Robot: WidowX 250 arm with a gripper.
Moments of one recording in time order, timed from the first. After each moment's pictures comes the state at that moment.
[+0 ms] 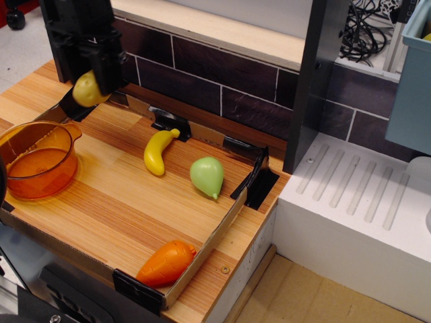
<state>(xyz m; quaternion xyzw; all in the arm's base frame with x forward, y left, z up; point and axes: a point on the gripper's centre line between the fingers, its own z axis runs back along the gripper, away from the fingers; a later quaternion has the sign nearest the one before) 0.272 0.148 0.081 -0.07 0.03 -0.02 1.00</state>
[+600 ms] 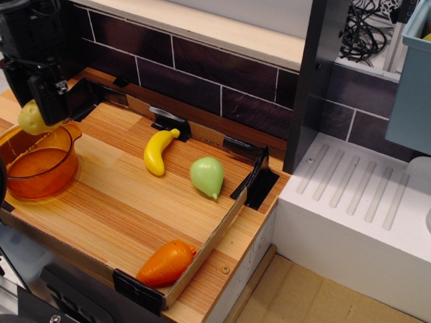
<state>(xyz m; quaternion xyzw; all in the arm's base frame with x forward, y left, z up) 0.221 0.166 0.080 -0.07 0.02 -0.08 0.99</state>
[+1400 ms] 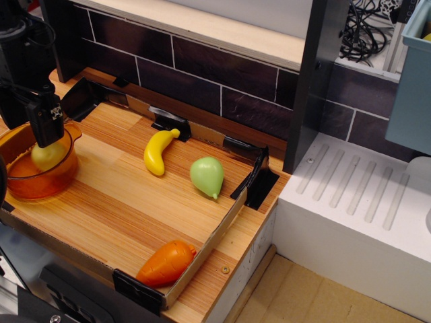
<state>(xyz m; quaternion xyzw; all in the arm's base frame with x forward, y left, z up) 0.215 0.171 0.058 -0.01 0.03 -0.06 1.00</state>
